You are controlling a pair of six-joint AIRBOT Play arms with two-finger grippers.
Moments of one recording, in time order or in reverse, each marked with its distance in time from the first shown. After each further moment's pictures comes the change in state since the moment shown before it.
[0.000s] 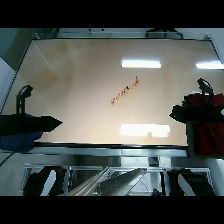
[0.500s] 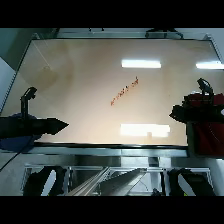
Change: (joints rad) left arm -0.041 0.039 -0.072 -0.192 0.025 0.008; right arm 0.000 0.000 0.000 0.000 -0.001 0.000
